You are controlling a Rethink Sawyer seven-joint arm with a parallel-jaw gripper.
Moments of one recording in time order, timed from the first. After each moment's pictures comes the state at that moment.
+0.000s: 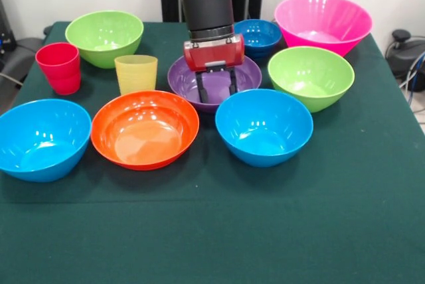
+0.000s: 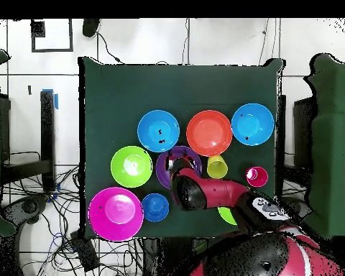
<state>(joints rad) -0.61 -0.43 0.27 1.92 -0.49 -0.25 1.79</state>
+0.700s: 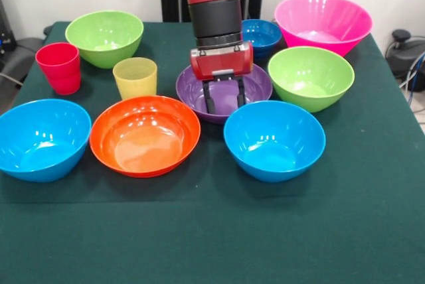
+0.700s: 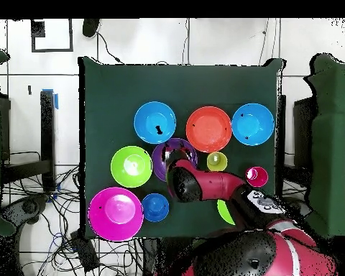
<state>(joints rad) -0.58 -0.43 0.28 1.88 -0.43 -0.25 1.79</state>
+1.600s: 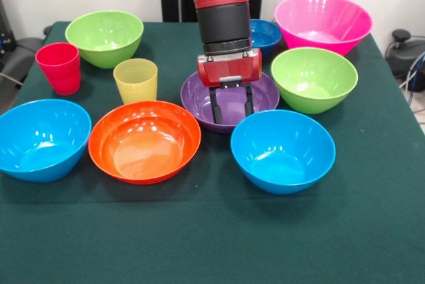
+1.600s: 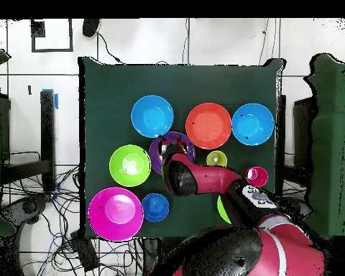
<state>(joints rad) -0.54 -0.43 0.28 1.85 -0.39 -0.25 1.79</state>
